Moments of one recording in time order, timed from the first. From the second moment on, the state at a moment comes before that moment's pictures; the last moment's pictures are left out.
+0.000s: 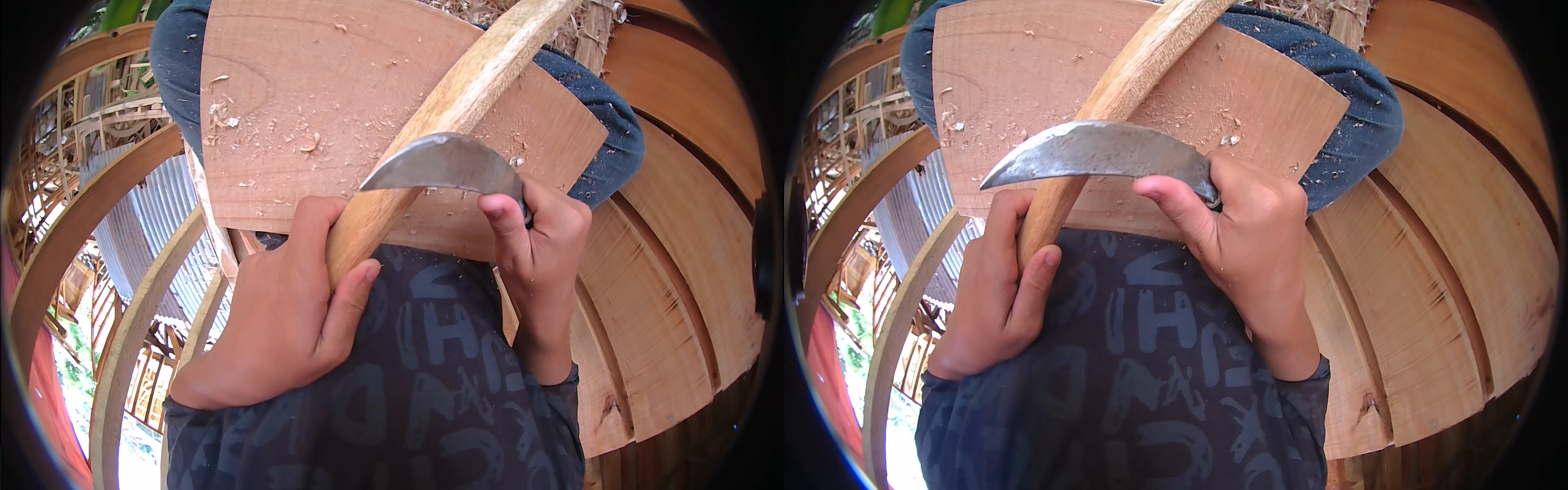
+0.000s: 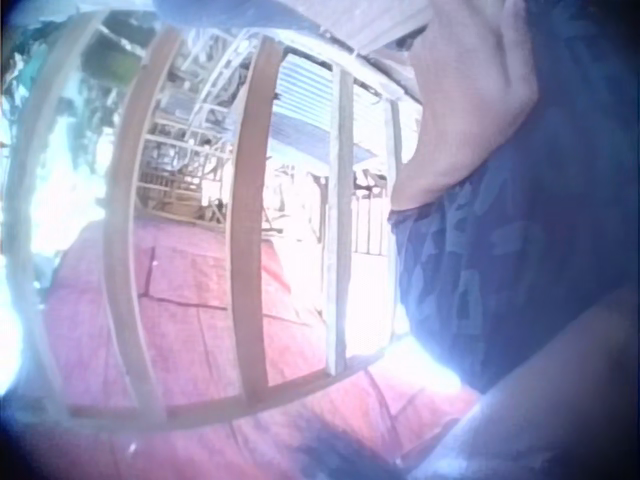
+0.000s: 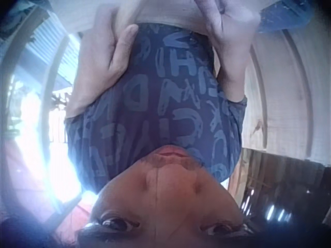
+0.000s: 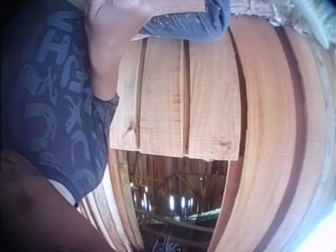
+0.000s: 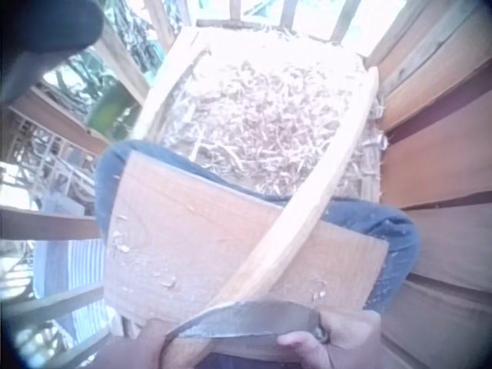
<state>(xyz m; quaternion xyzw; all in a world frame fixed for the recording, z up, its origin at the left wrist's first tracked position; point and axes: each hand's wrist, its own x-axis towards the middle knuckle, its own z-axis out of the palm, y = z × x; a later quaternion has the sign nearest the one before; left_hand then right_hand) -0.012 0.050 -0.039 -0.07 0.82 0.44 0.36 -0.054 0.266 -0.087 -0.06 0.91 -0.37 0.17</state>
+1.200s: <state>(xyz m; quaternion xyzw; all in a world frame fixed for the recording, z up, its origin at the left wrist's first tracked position) -0.004 0.048 -0.035 -0.08 0.84 0.41 0.35 -0.082 0.282 -0.106 -0.03 0.98 -0.19 0.04</state>
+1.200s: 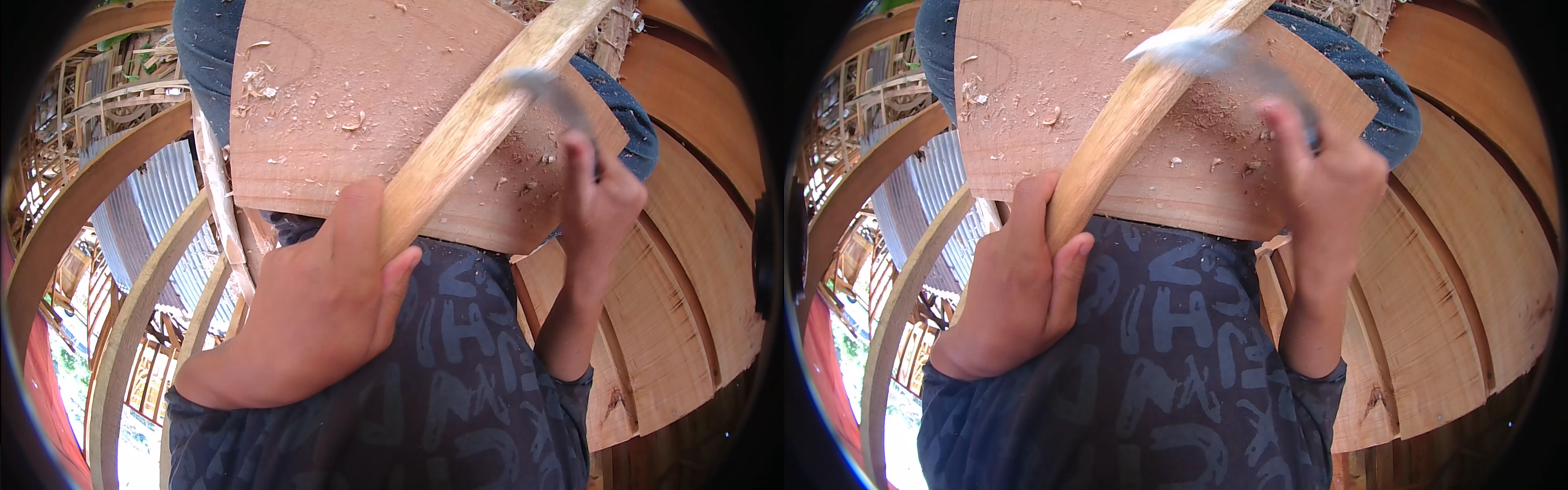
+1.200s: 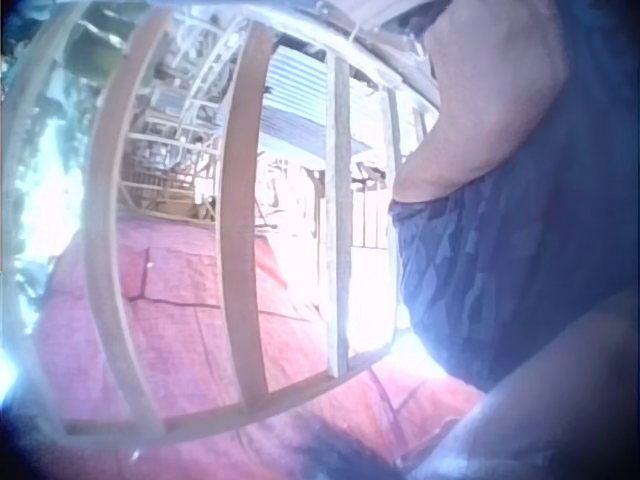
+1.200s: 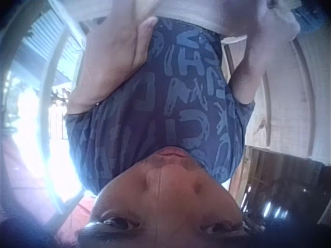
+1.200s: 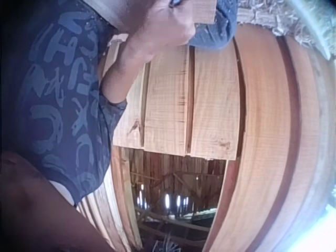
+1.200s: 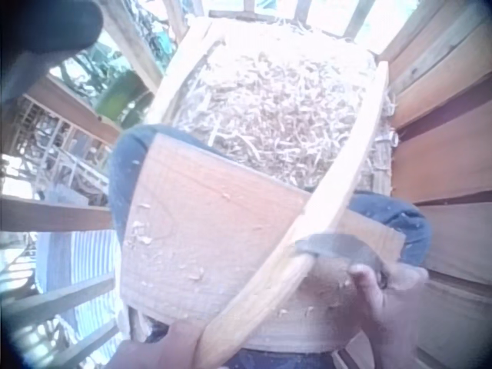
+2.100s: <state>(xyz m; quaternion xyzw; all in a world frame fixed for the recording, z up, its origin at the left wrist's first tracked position) 0.019 0.048 -0.027 -0.05 0.86 0.36 0.35 -0.075 0.343 -0.089 0.12 0.94 -0.30 0.08</state>
